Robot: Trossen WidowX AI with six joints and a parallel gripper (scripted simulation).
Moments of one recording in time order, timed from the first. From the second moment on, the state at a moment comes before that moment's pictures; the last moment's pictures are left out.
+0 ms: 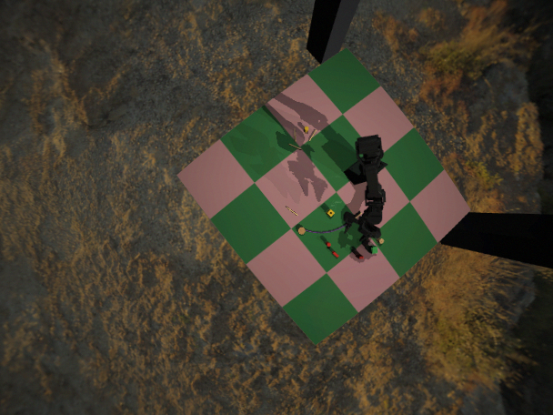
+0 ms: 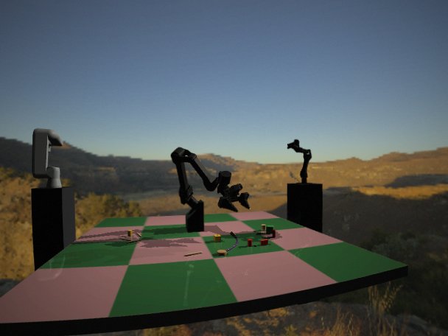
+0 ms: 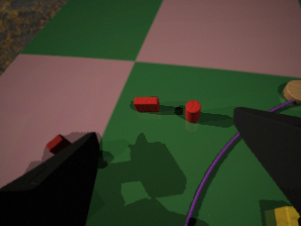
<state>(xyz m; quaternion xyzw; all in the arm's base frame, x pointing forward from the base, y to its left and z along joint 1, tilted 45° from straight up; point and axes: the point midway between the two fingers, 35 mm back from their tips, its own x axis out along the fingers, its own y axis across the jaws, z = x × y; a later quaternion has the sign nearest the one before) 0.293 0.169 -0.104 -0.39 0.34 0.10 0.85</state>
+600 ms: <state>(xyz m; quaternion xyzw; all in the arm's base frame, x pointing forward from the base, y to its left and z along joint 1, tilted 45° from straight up) 0.308 0.112 -0.121 -0.61 0.48 0.14 0.62</state>
